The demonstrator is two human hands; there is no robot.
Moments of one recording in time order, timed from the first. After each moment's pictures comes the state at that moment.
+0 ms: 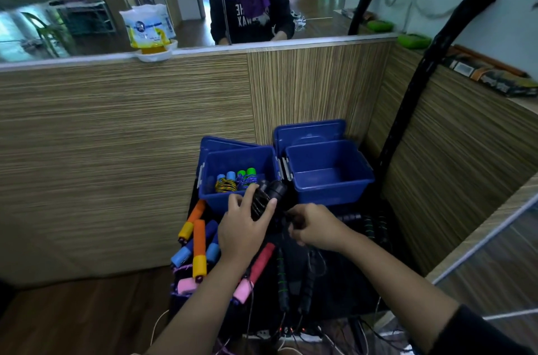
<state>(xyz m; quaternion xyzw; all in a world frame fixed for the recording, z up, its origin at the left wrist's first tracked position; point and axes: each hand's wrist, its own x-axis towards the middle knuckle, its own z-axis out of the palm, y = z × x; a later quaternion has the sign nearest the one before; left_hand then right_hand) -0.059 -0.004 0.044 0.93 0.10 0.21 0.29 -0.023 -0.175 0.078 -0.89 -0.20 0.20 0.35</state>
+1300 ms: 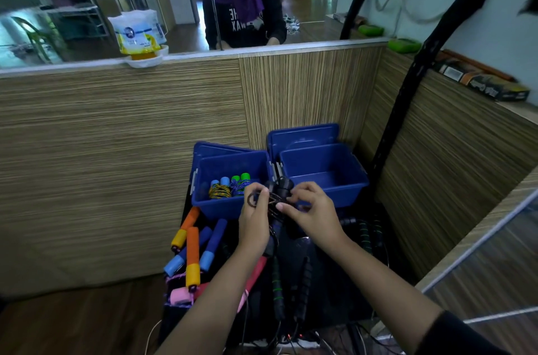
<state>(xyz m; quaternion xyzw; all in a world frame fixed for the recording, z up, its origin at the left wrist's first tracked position) -0.033 -0.044 0.065 0.73 0.15 0.13 0.66 -0.013 -0.170 0.074 -0.82 -0.14 -0.08 0.55</state>
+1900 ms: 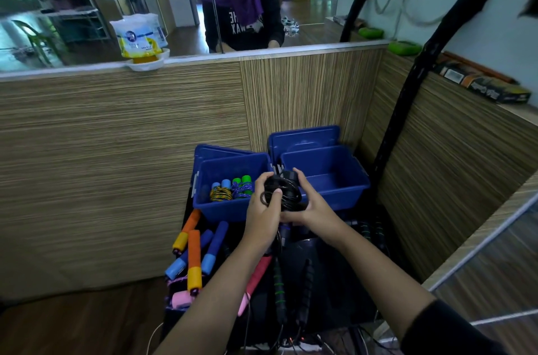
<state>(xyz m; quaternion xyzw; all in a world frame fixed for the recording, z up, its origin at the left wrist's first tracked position) -0.023 -0.047 0.076 0.74 0.07 0.11 0.66 -0.006 -0.175 0.091 -0.71 -0.16 0.15 0.66</state>
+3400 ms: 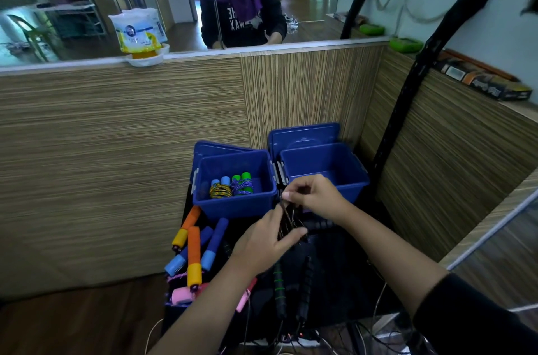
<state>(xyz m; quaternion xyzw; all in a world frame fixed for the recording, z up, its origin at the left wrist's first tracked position) -0.055 -0.025 0.052 0.94 -0.12 0.01 0.32 0.019 -0.180 0.103 -0.83 -0.20 0.11 0.51</state>
